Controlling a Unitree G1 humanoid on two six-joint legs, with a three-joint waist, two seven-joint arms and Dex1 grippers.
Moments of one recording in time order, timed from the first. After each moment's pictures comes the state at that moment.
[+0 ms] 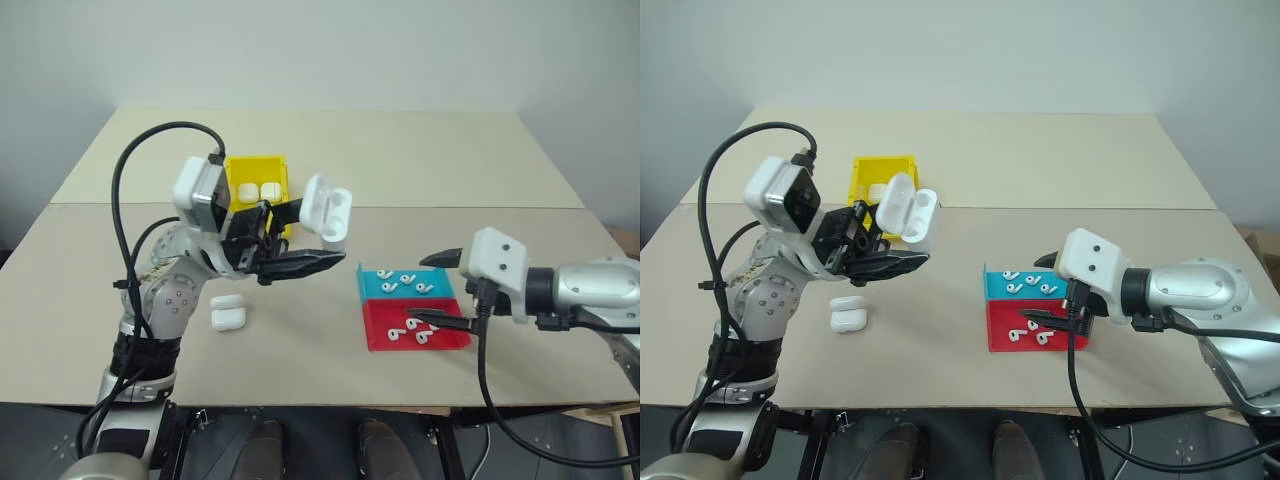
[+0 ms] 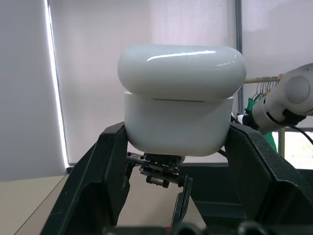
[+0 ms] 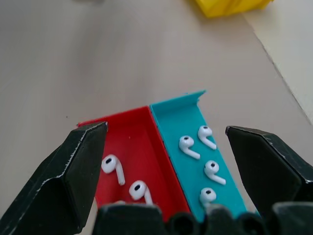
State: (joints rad) left arm -0.59 0.45 0.00 -0.18 -0.89 0.37 -1.23; right arm -0.32 -1.11 -0.01 -0.59 0.52 0.73 0.93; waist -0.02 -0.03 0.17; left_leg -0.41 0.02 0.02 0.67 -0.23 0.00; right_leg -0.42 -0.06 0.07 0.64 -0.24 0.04
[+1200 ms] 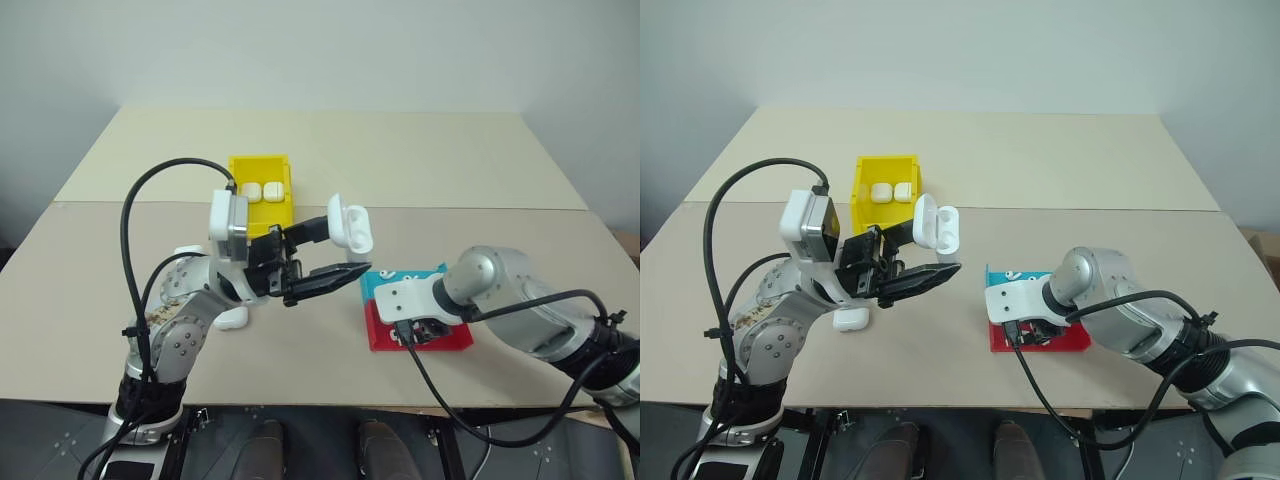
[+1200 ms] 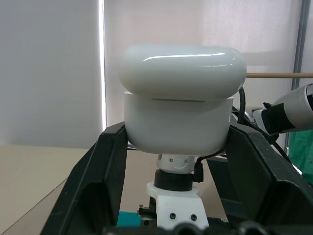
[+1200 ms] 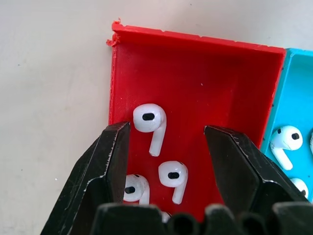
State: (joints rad) left arm -0.42 0.39 -0.02 -0.42 -0.82 0.42 -0.95; right arm -0.77 -0.94 0.72 -0.40 -0.15 0.74 1.31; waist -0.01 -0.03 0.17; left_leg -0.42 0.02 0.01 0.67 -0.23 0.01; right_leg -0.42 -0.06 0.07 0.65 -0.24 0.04
